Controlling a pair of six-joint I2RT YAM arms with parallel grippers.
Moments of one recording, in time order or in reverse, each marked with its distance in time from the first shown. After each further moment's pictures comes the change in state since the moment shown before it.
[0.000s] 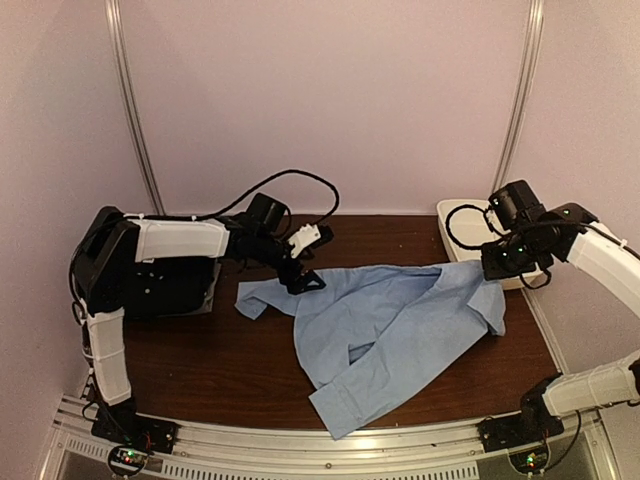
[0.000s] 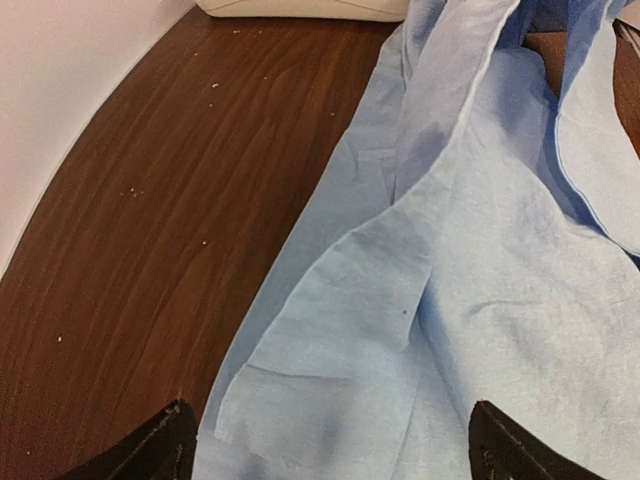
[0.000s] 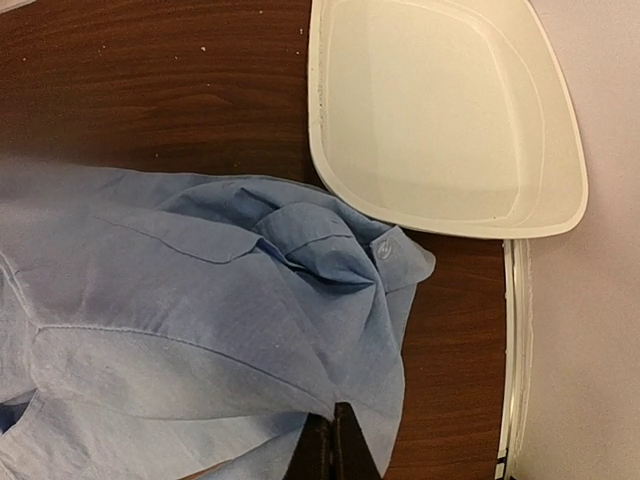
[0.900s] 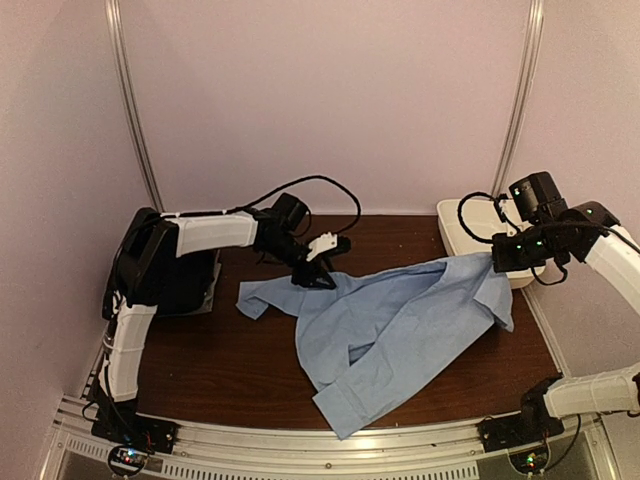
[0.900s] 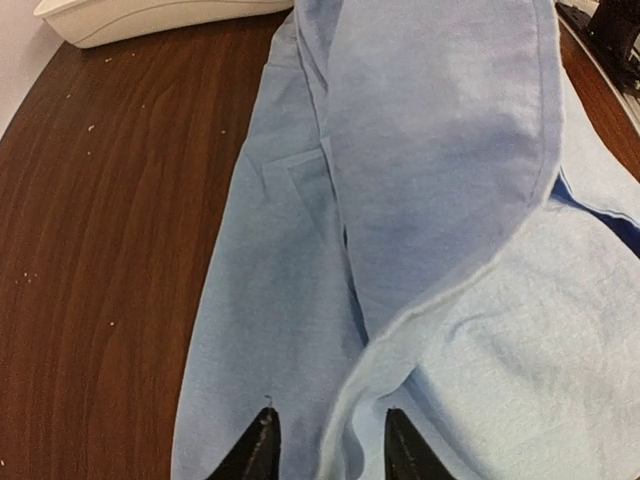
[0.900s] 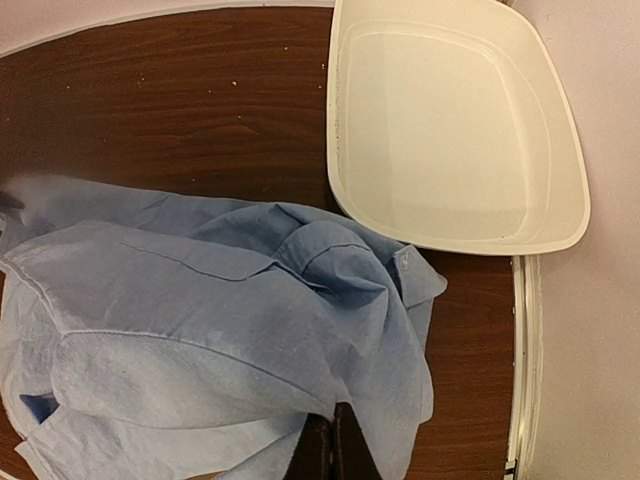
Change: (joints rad) left arm 0.001 0.286 0.378 -0.304 0.229 0.273; right arm -0.051 -0.082 0.034 -0.008 -0.097 -0.039
